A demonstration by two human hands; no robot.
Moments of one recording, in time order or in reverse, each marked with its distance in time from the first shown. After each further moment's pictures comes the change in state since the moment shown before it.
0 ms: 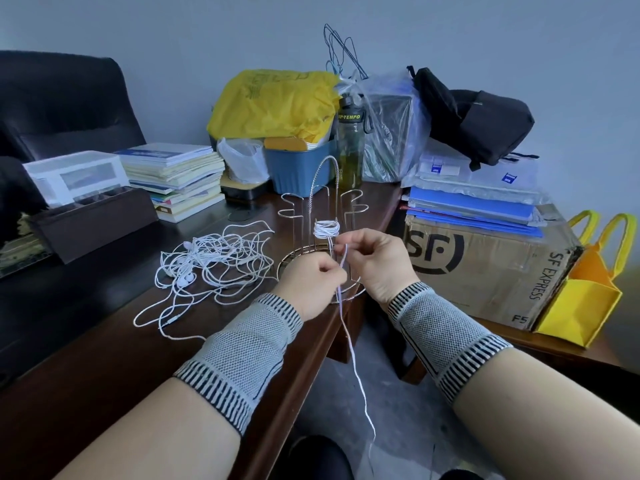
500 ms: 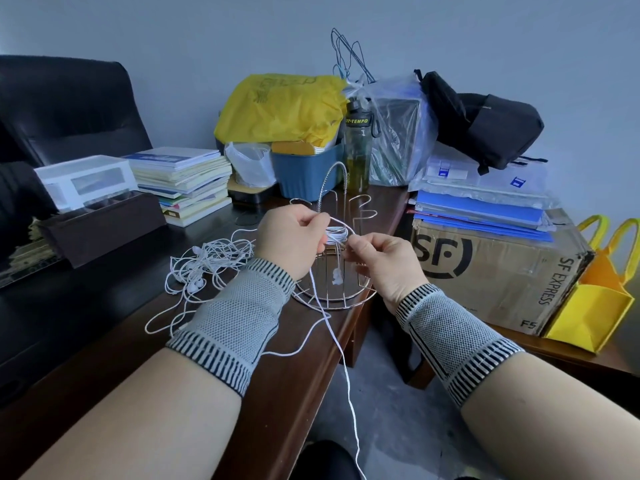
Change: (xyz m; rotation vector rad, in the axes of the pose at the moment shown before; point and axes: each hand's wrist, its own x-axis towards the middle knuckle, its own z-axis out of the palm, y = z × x) left_hand 0.030 0.019 -0.042 -0.002 0.345 0.200; right_hand 0.008 -0.007 0.007 0.111 0.014 0.116
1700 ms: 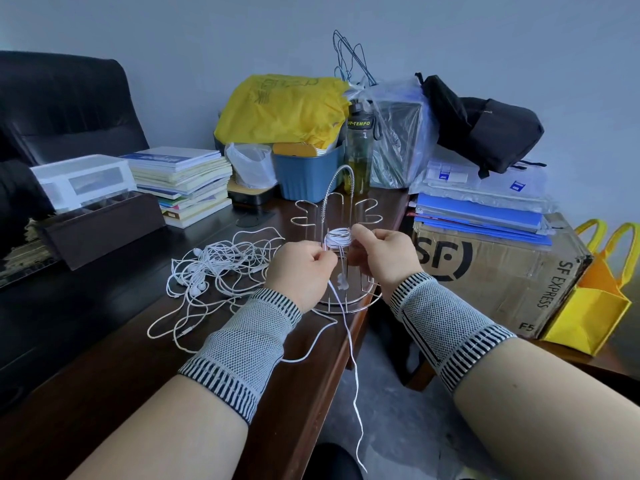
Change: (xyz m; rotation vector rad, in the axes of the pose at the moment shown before) left_hand -0.016 -0.024 0.005 0.216 -0.144 0.068; right_hand 0.014 -0.014 0.016 -0.112 0.136 0.128
